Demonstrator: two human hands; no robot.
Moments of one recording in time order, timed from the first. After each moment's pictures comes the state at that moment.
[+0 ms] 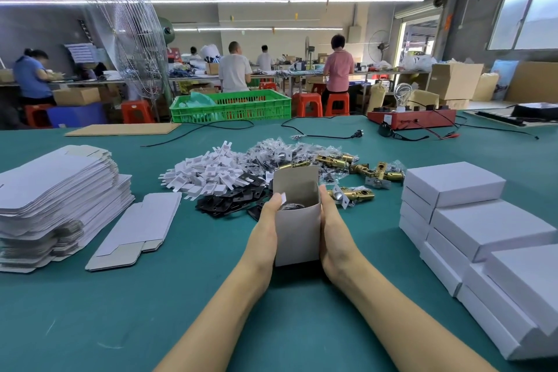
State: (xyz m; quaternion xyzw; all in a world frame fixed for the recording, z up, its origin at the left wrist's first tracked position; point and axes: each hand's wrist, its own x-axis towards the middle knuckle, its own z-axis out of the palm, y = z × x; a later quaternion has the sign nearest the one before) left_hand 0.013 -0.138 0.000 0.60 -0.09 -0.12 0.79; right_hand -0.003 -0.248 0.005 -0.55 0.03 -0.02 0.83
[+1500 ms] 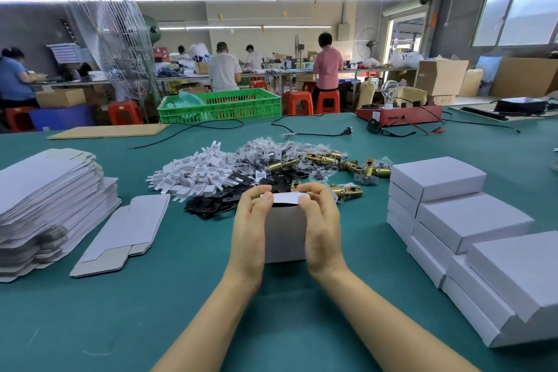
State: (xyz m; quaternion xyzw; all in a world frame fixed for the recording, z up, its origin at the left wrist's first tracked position) left_hand 0.000 -0.140 0.010 0.59 -0.15 0.08 0.79; right_hand -0.013 -0.238 0.006 -0.61 -0.06 -0.33 0.72
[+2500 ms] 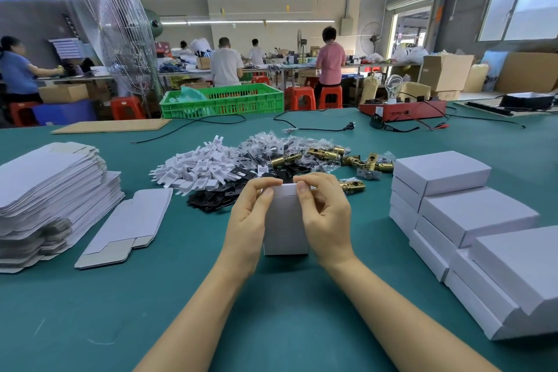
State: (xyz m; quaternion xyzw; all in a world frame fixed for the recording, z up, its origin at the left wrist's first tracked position) left_hand 0.006 -0.130 0.011 0.61 -0.22 0.06 0.76; right_hand -0.005 -0.250 0.005 -0.71 -0.09 -0.47 0.53
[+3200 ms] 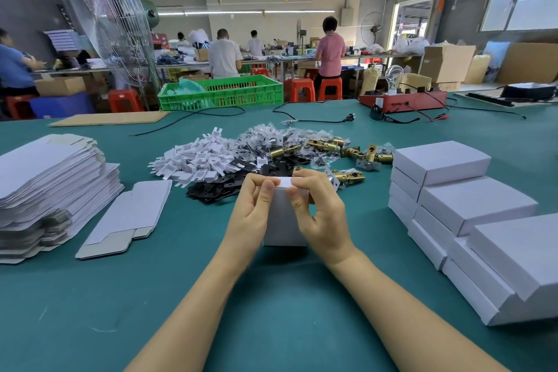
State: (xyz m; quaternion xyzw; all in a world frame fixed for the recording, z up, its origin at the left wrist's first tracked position) left_hand 0.012 -0.128 0.001 0.65 -0.27 0.10 0.70; right_hand -0.003 -0.258 -0.014 -0.75 -0.18 -0.49 0.41
